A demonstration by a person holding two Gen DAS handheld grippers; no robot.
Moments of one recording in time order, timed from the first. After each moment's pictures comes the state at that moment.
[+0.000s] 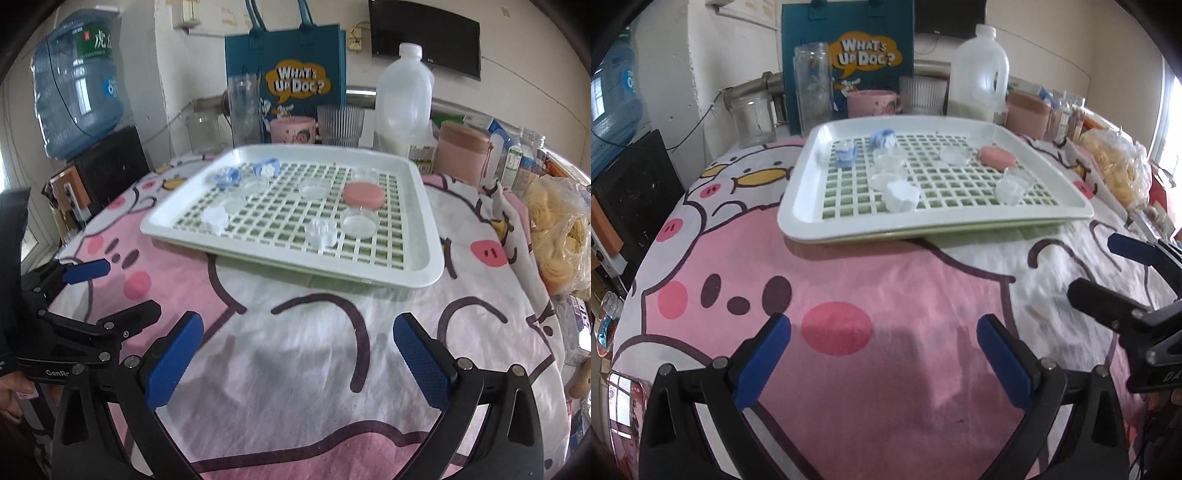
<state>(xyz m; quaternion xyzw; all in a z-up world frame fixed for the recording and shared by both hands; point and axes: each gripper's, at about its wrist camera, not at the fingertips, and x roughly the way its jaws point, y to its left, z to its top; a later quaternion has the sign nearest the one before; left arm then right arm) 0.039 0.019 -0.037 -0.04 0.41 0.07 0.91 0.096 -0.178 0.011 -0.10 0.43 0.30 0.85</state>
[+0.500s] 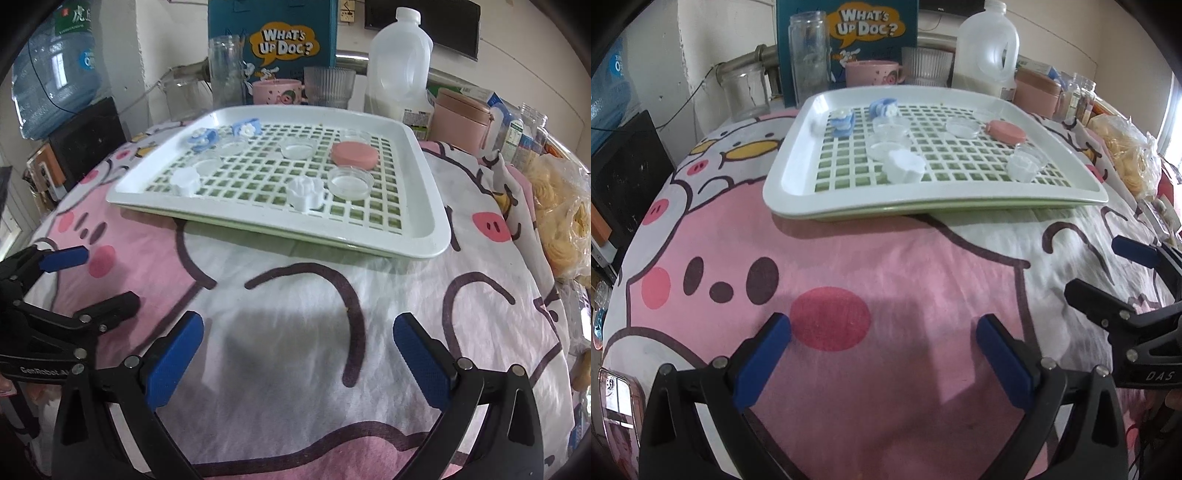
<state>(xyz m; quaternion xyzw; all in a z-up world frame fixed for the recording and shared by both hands) 0.052 0.024 -0.051 -0.05 0.45 0.07 0.89 0.108 -0.175 -0.014 -0.13 0.47 0.26 0.83</state>
